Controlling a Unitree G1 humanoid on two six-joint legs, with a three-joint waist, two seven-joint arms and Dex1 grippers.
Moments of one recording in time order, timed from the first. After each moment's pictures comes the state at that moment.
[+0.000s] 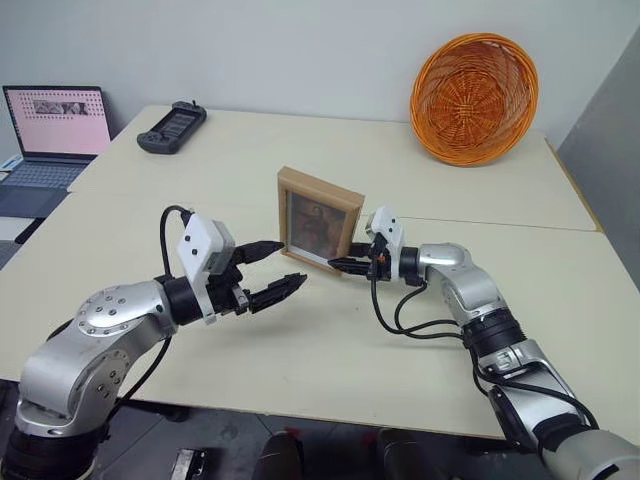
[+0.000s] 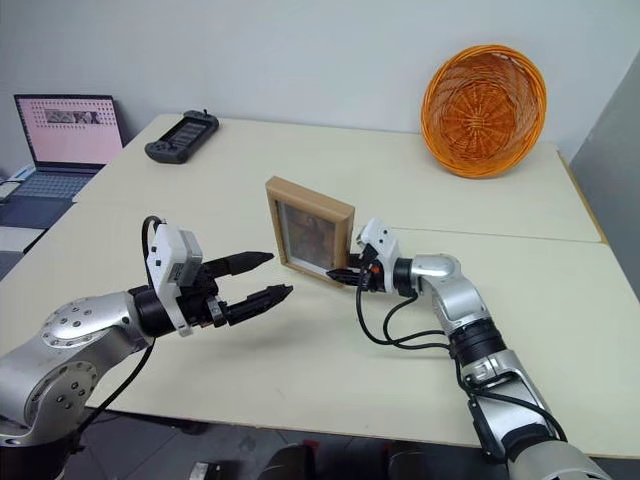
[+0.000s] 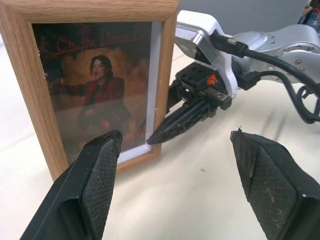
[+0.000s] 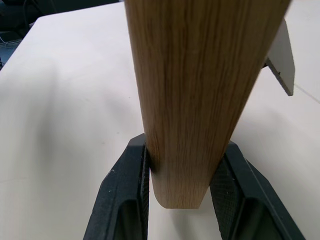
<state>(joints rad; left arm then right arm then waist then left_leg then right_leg) -0.18 0.79 0.21 -0.55 -0.77 0.71 -0.70 -0.77 -0.24 0.22 0.45 0.18 0.26 0.98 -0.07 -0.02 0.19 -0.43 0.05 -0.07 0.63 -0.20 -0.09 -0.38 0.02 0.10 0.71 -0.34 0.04</state>
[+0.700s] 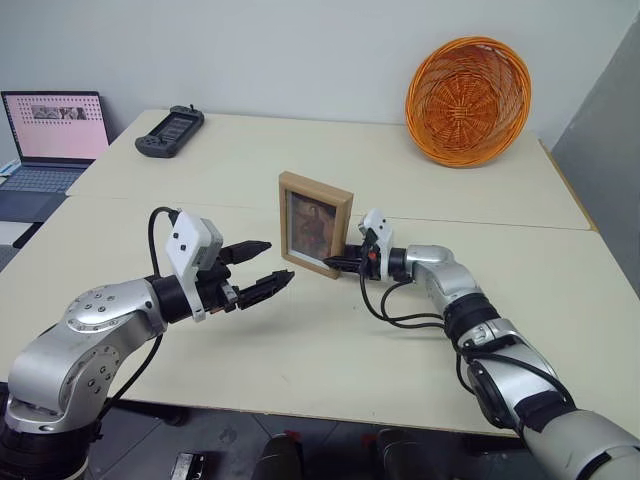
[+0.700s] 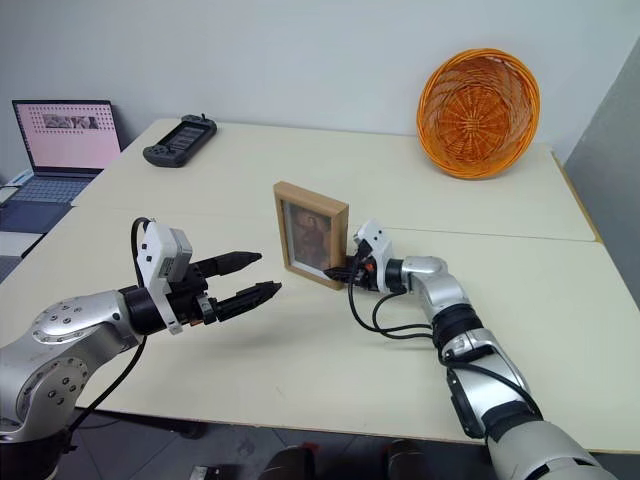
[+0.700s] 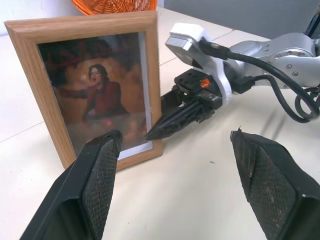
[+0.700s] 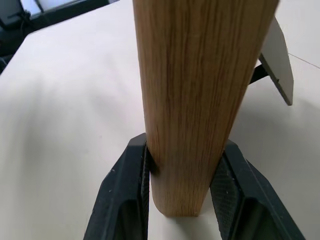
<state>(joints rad) -0.18 0.79 0.23 -0.51 -0.75 0.71 -0.71 -0.95 -0.14 0.13 0.90 0.21 0.20 0.98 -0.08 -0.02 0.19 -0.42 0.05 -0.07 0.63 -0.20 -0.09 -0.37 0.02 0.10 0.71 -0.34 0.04</state>
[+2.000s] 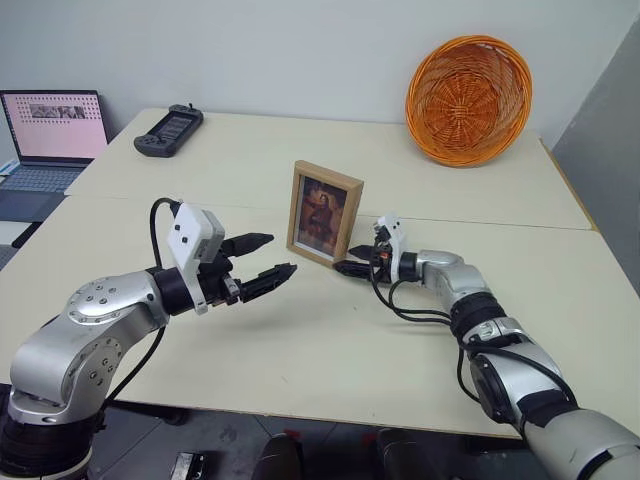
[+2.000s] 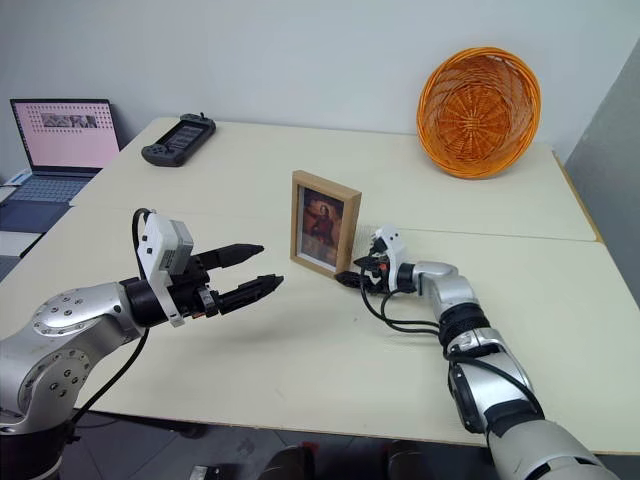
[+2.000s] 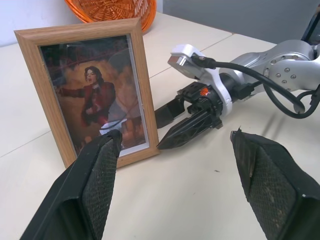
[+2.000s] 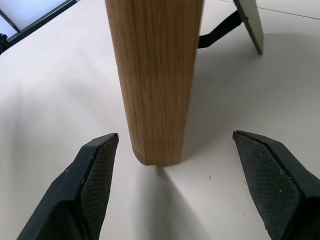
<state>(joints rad) -0.23 0.79 0.22 -0.50 -0.73 0.71 -0.71 -0.90 -0.19 0.06 0.86 0.18 0.32 0.97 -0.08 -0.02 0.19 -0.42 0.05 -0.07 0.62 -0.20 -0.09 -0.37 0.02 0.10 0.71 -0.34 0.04</state>
